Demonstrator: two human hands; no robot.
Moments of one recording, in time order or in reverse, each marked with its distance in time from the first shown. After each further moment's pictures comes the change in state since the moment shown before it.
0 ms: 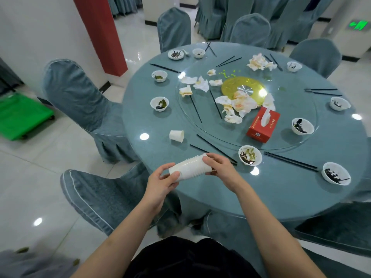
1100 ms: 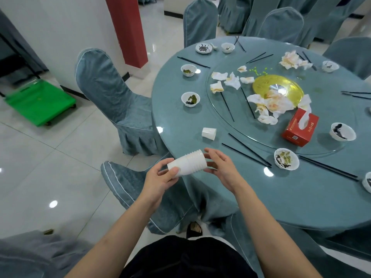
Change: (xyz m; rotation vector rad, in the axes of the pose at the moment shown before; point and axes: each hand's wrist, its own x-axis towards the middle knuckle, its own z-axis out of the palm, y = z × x) left_hand 0.004 0.035 -0.139 -0.113 0.064 0.016; right_hand 0.040 0.006 0.146 0.147 -0.021 0.051
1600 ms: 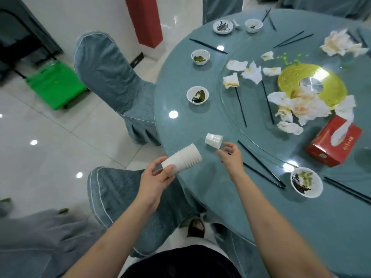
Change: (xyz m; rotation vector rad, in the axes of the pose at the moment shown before) left_hand 0.092 0.010 0.054 -0.111 0.256 -0.040; right_hand 0.174 0.020 -0.081 -0.255 0.311 0.056
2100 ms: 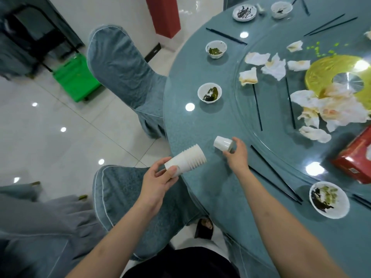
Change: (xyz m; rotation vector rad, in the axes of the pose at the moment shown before) left_hand 0.014 0.009 0.022 0.023 0.089 -0.008; right_hand 0.083 0.025 0.018 -0.340 -0.054 -0.104
